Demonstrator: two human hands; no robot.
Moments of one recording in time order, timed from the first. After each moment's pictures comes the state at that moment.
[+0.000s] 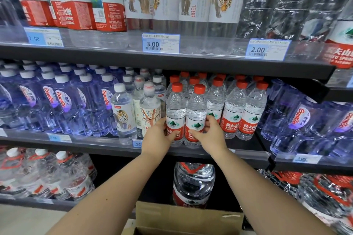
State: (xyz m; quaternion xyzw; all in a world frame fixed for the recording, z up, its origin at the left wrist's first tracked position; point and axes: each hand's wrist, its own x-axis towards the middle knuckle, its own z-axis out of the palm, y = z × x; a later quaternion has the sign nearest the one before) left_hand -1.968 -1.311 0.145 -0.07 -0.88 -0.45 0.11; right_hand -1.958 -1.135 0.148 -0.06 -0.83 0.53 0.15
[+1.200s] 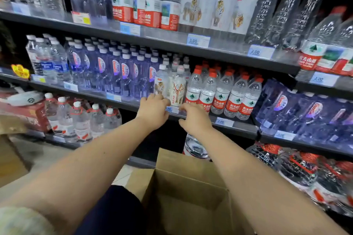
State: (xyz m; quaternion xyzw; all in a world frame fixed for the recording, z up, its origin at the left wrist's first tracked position) left_hand -1.792 -1.423 0.227 -0.12 -0.98 -0.06 0.16; right_hand -1.770 -1.265 0.237 0.10 -0.97 0.18 0.10
